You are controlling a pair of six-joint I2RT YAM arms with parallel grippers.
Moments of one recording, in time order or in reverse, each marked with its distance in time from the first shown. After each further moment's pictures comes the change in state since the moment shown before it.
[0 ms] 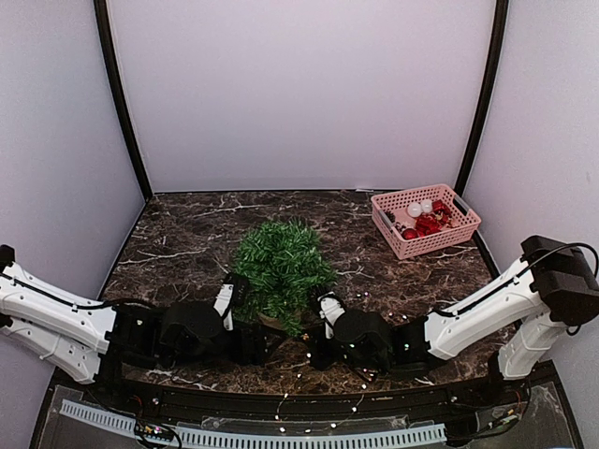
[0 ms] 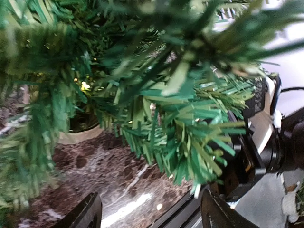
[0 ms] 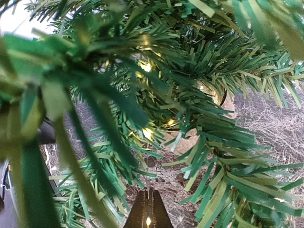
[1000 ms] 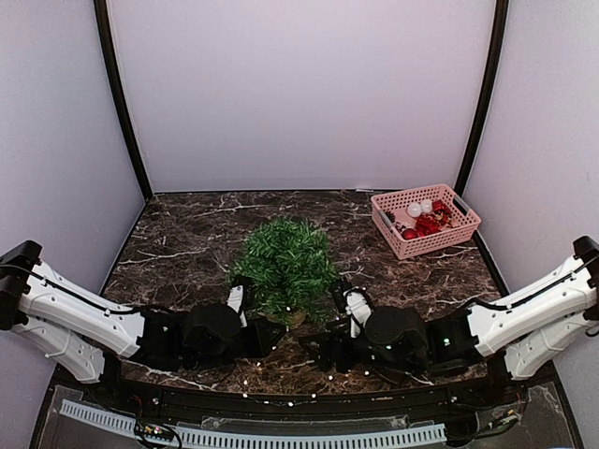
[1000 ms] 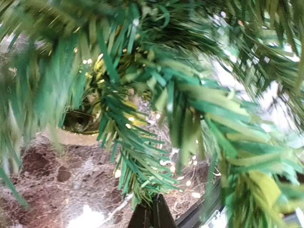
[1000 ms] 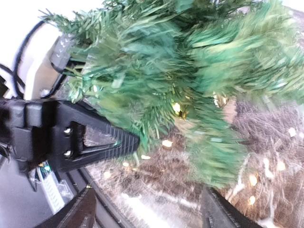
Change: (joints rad) left arm 0.047 0.214 -0.015 0.277 0.001 -0.169; right arm 0.068 -0.258 -0.046 -0.184 0.027 0.072
